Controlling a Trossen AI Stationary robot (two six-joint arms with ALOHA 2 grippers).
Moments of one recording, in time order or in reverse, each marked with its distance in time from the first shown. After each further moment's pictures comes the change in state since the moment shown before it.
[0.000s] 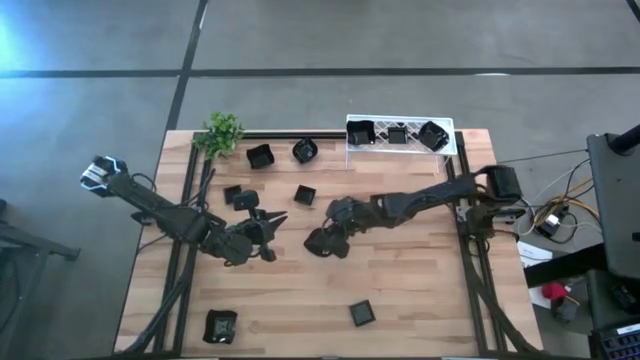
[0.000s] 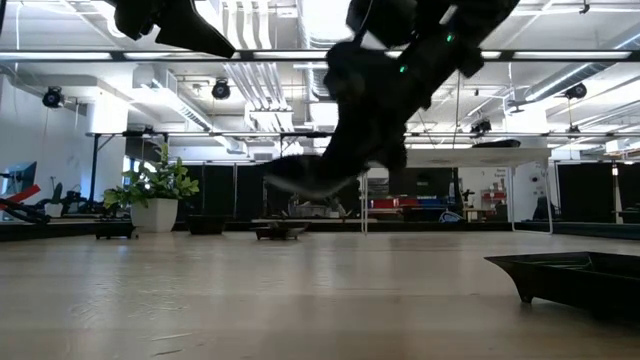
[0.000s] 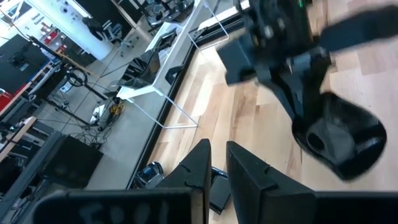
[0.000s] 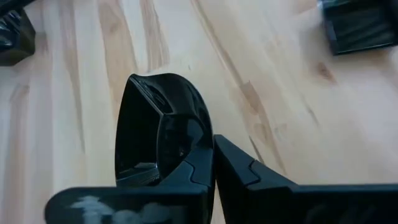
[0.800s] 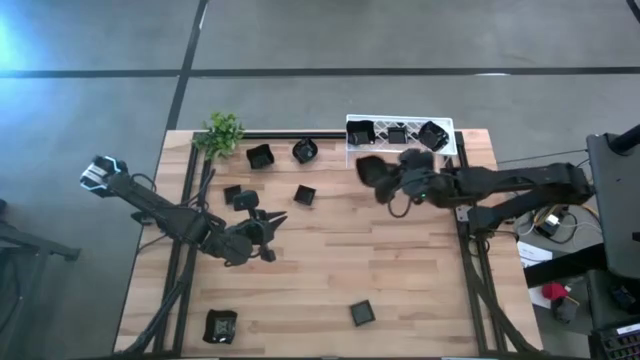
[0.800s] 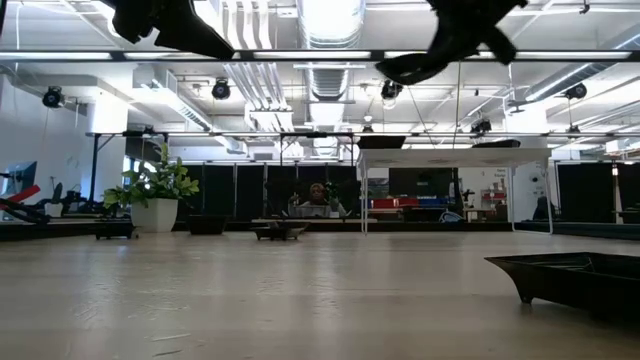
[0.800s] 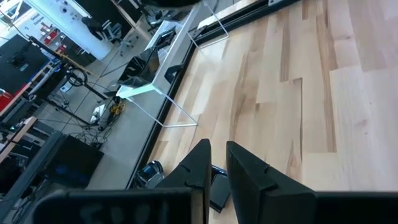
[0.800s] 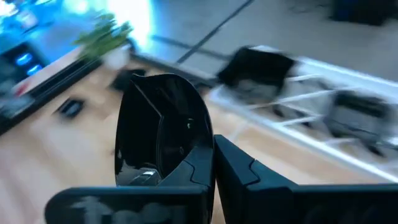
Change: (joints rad) left arm 0.000 0.000 -0.007 0.001 0.000 0.002; right arm -0.002 -0.635 -0.040 -0.526 0.761 0.232
